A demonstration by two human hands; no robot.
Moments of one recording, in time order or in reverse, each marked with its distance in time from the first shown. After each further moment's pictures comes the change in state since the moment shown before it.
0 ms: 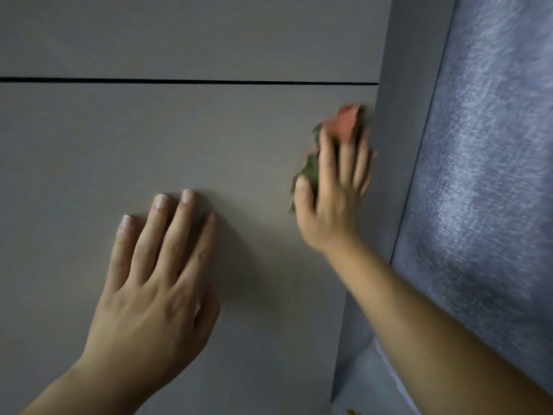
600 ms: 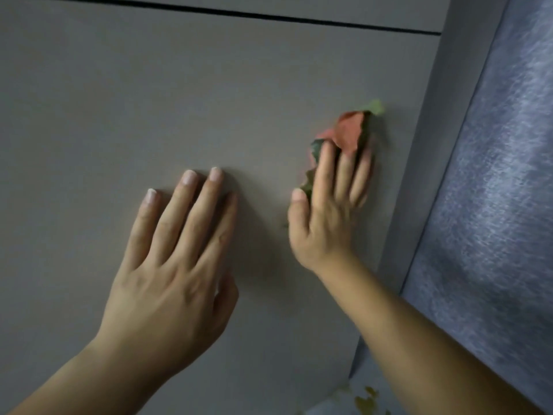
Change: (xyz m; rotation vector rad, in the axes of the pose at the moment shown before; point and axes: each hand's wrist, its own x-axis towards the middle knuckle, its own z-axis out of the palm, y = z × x) left_hand -0.027 -0.019 -0.004 -0.010 -0.036 0.028; right_hand -0.065 -0.057 0.019 0.055 -0.039 0.031
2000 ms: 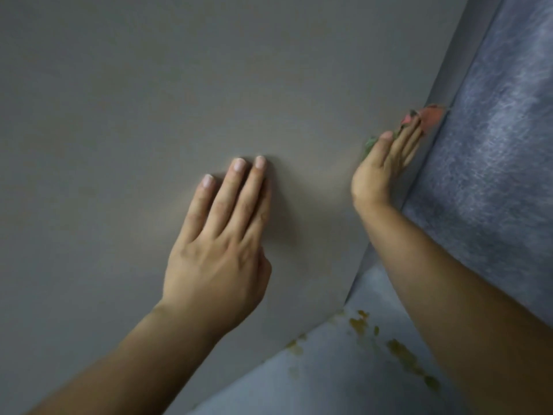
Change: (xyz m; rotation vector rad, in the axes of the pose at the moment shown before) left_hand -0.061 0.001 0.016 -0.071 -0.167 0.052; right_hand -0.031 0.049 0.015 0.138 0.144 0.692
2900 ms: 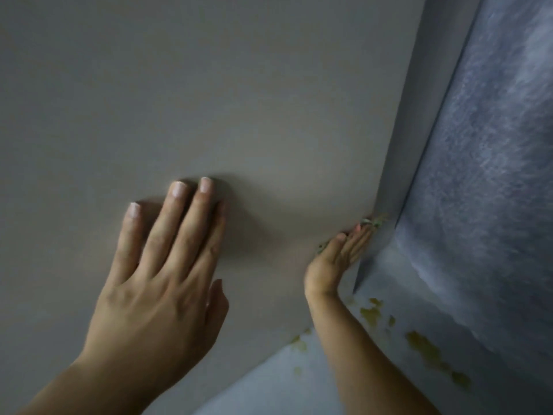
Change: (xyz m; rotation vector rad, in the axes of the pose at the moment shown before) left_hand -0.008 0.030 0.036 0.070 -0.062 0.093; right_hand -0.165 0.160 0.004 0.086 -0.049 0.472
